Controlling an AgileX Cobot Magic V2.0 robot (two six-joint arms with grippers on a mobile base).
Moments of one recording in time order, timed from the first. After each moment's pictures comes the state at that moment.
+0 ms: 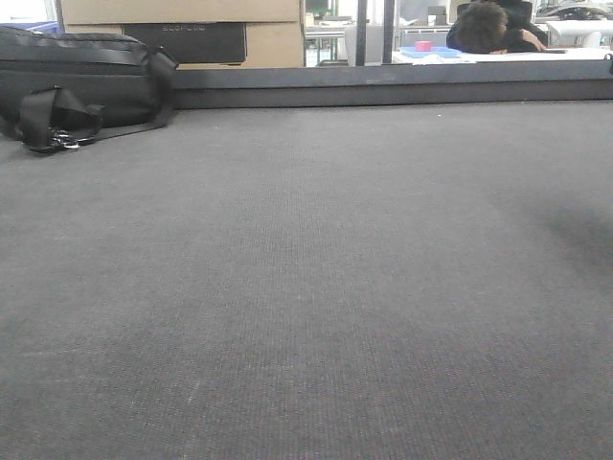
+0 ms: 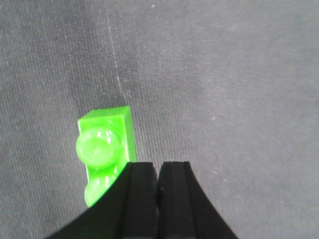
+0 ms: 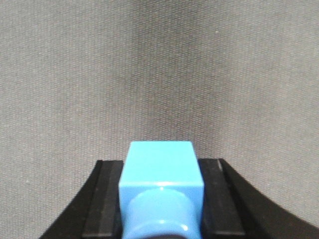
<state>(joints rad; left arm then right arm) 0.03 1.57 -1.24 0.01 1.11 0.13 0.12 1.45 -1.09 0.10 1.05 -0.04</state>
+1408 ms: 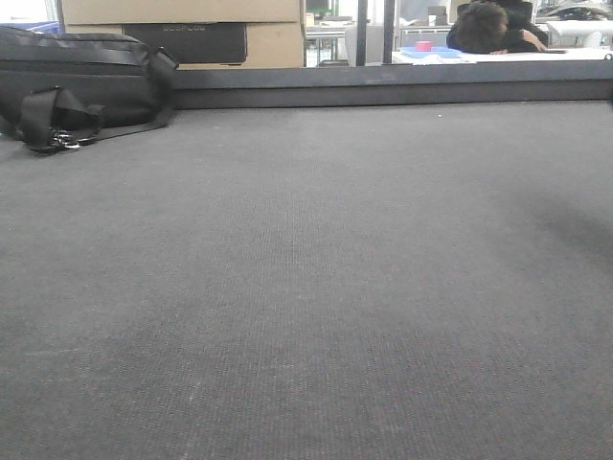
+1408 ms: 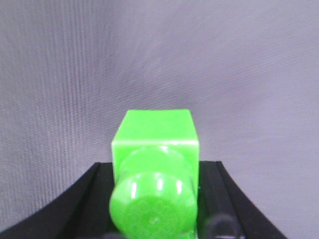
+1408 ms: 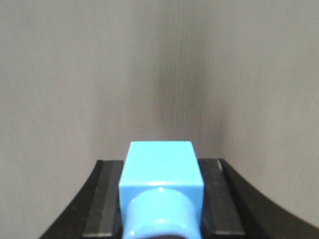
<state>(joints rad) 0.04 1.54 -1.09 0.03 0.90 0.01 0.12 1.30 -1.06 0.16 0.81 -0.07</state>
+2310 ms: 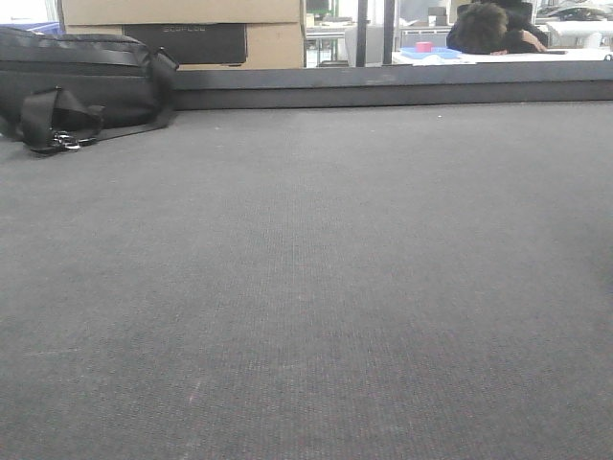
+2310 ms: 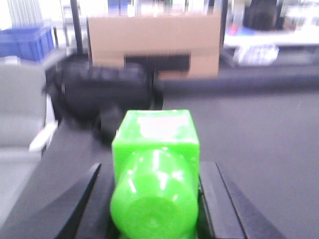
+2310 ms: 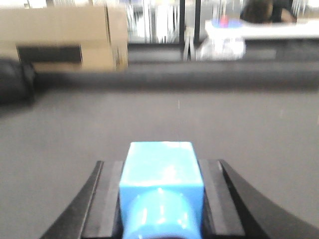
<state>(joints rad) -0.03 0.32 -0.58 0.02 0.35 0.01 0.12 0.42 -0.54 0.16 0.24 -0.07</state>
